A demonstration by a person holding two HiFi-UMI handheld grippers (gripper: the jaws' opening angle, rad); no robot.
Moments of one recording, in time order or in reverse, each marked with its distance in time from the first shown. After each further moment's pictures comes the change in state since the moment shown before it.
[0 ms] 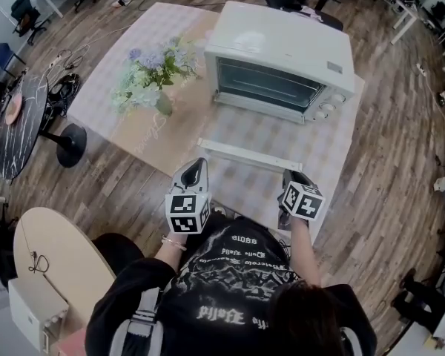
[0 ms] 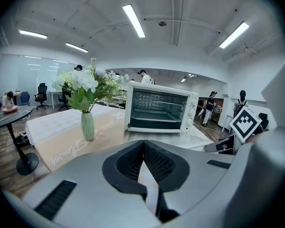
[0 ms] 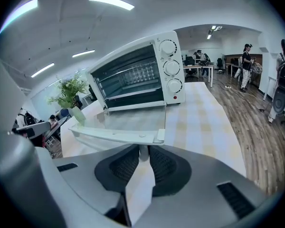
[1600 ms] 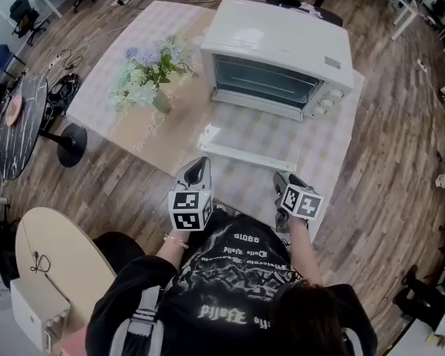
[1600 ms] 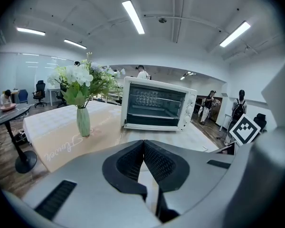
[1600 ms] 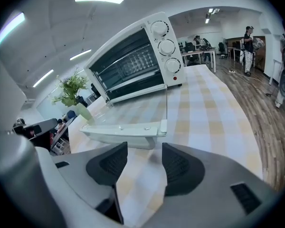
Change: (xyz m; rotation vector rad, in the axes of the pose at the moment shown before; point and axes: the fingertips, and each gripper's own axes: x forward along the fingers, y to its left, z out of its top) left arm 0.007 -0.014 -0.011 -0.004 0.037 -0.018; right arm 0.006 -0.001 -0.038 0.070 0.093 0.081
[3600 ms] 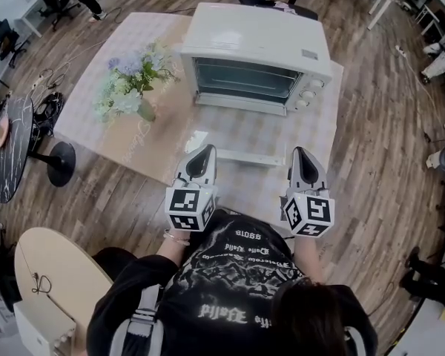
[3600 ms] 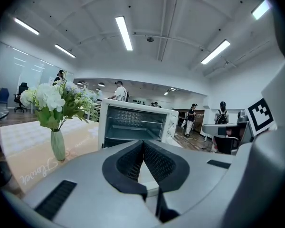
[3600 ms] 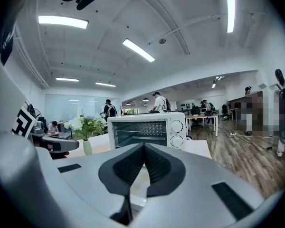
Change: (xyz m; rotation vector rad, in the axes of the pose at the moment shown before) left arm -0.004 -0.054 0.068 0.042 -0.195 -0.200; right arm -0.140 0.061 0.131 -0.310 -0.651 -0.044
